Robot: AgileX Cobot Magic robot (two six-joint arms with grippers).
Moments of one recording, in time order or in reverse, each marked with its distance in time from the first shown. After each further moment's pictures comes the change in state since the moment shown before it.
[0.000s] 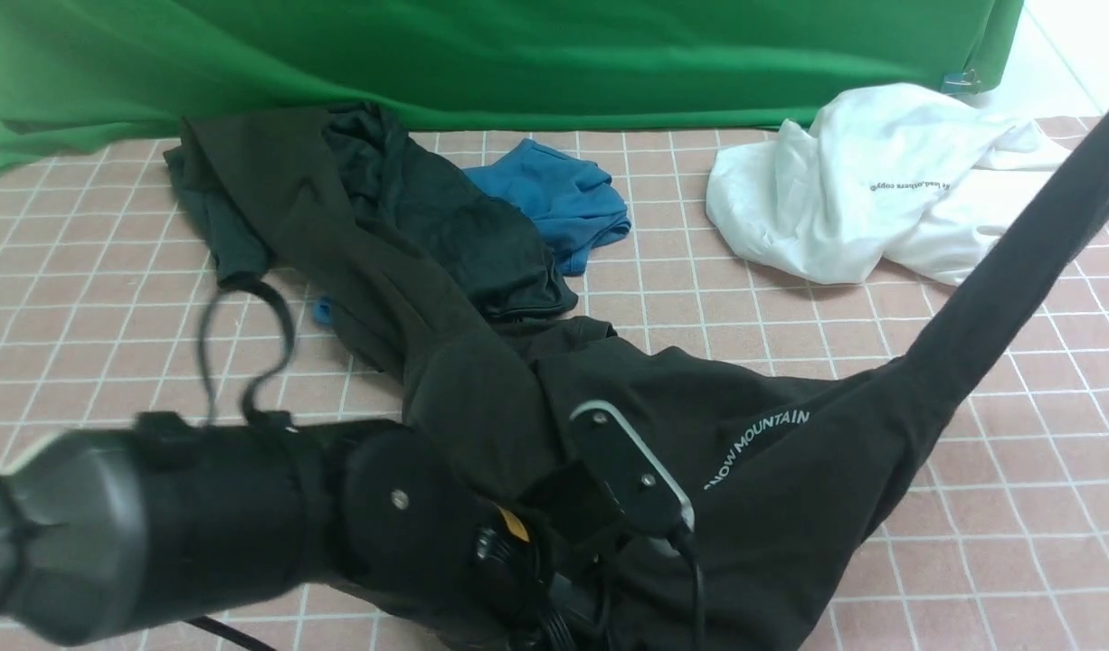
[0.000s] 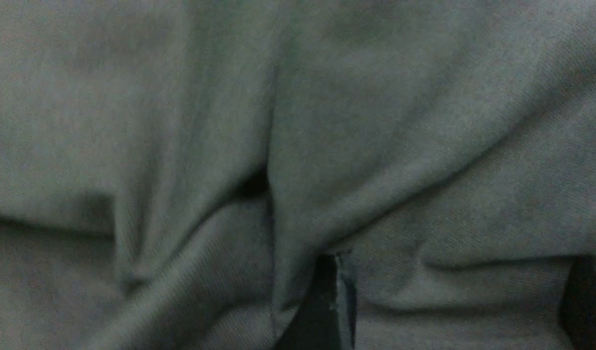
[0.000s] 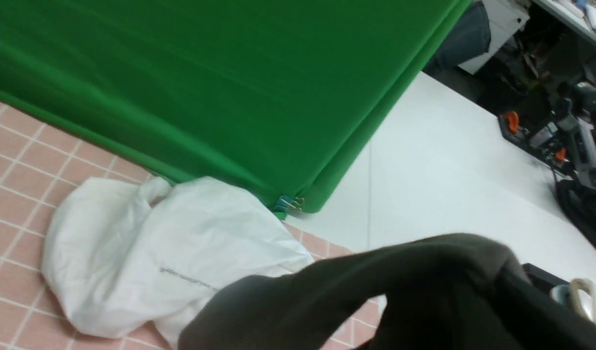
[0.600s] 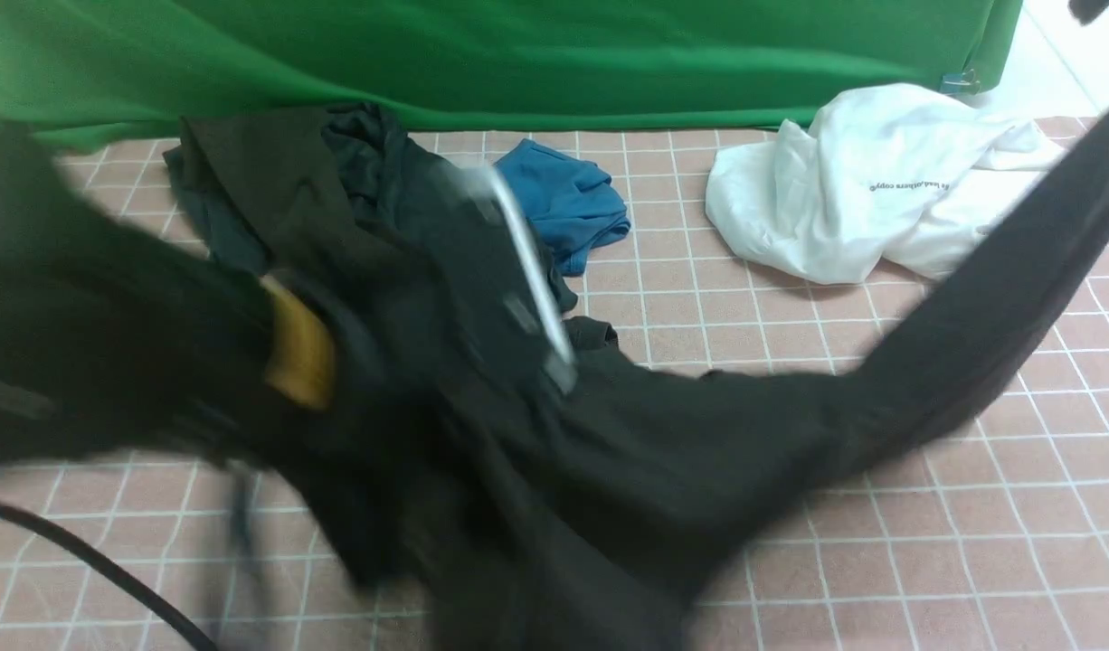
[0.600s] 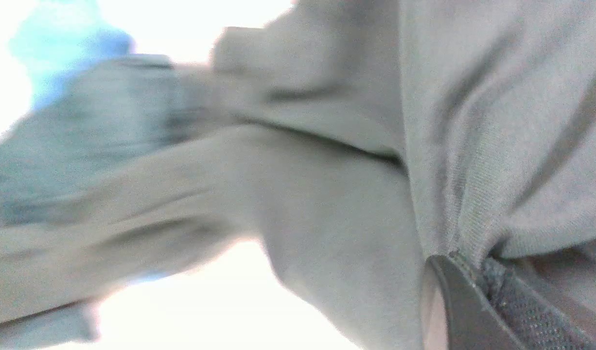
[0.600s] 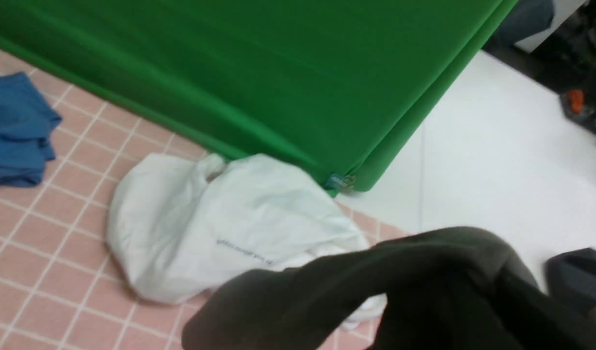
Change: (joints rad) right arm 0.000 -0.003 0.000 0.109 0.074 -0.042; left arm -0.008 -0.431 -0.366 0.944 0.593 -0.440
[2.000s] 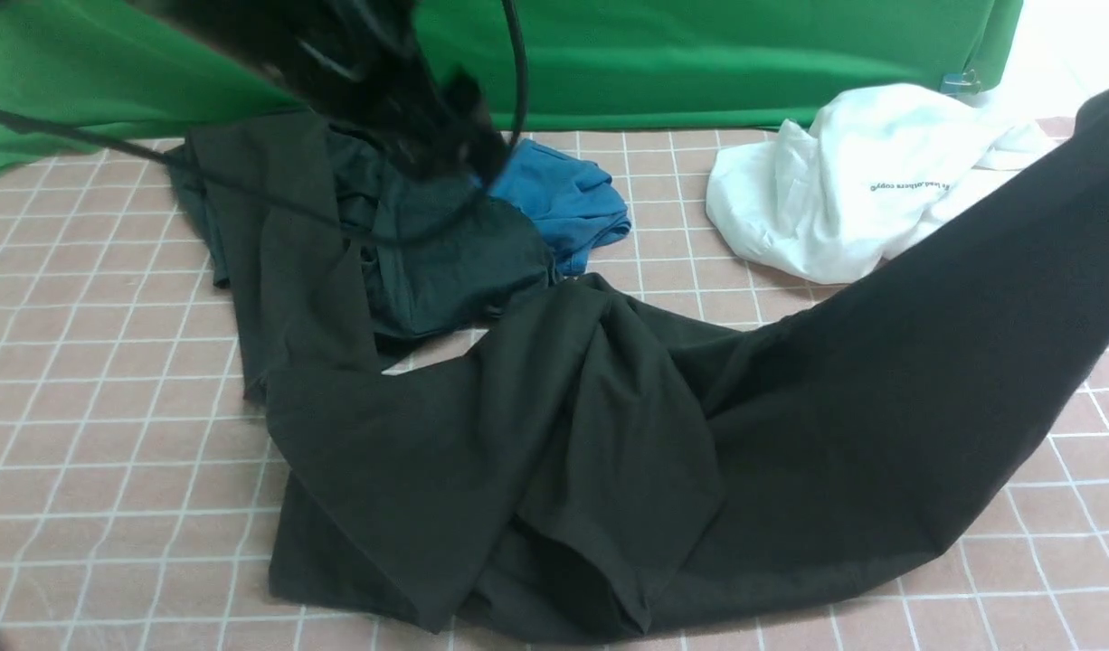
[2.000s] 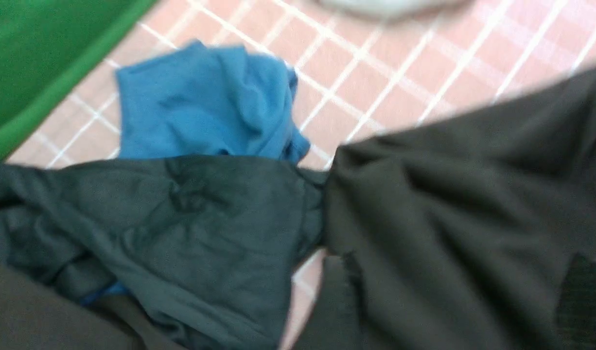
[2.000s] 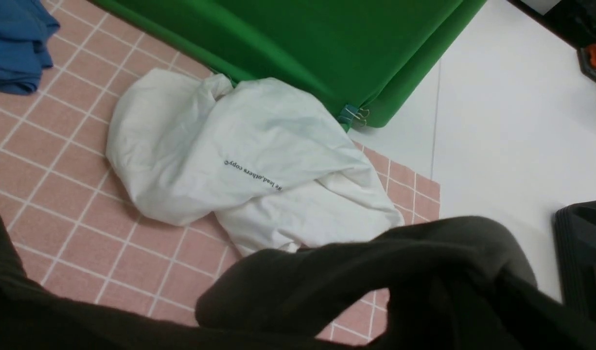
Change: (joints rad) right arm -0.007 -0.128 0.279 -0.048 -0.080 0.019; left arm 0.460 0.378 -0.398 -0.566 -0.091 0.184
